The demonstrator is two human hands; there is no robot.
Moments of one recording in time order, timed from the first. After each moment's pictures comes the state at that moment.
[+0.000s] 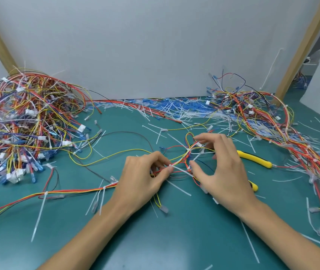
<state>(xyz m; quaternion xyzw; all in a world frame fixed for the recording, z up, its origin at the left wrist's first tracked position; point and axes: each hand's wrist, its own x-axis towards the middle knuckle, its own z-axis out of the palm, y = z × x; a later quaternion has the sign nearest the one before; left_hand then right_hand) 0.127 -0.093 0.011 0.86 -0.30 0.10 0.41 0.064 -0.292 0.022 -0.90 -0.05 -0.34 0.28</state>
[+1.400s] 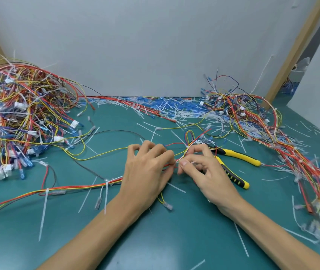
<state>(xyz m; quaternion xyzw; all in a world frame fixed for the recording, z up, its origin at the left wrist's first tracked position) 0.122 -0.114 0.009 0.85 -0.36 0.30 0.24 0.059 -0.274 0.024 -0.84 0.00 -0.14 0.53</state>
